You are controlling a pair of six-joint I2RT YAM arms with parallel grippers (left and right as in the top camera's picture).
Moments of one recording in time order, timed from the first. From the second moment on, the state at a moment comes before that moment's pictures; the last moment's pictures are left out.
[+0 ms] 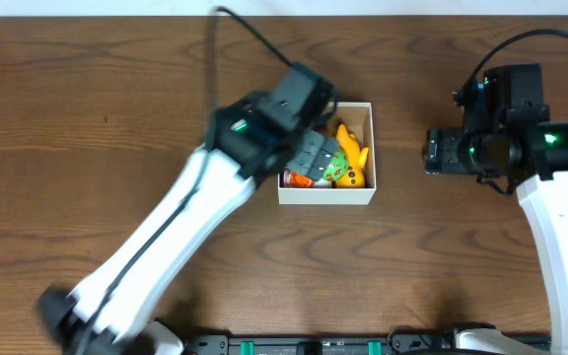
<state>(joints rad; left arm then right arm) -0.67 1.59 1.66 -1.09 -0.14 -0.11 0.07 1.37 1.41 -1.16 -0.08 0.11</state>
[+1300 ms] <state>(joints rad) -0.50 0.77 1.69 -1.48 -0.57 -0.34 0.07 0.76 1.47 -1.25 -0.21 -0.07</state>
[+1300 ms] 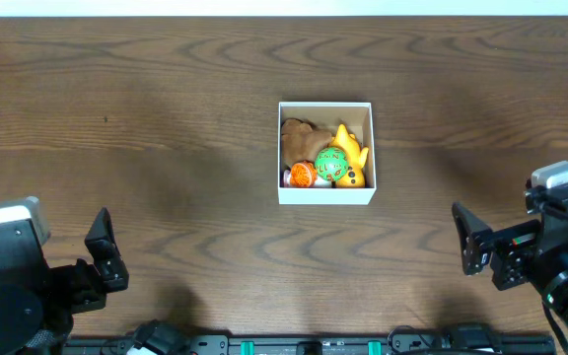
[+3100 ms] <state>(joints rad) -0.50 0.77 1.69 -1.49 -0.58 -0.34 -0.01 0.02 0.22 -0.65 -0.16 -0.10</state>
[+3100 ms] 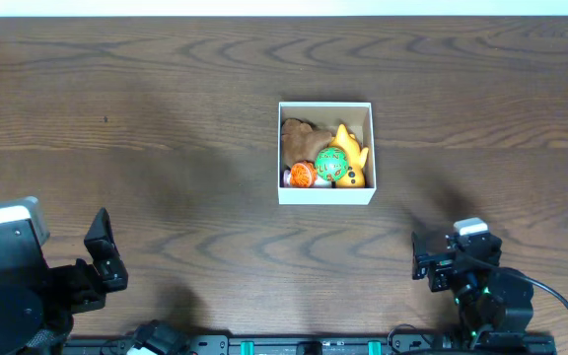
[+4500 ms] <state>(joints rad) -0.50 0.77 1.69 -1.49 -0.58 -0.34 -0.01 0.02 0.15 -0.53 -0.16 -0.10</state>
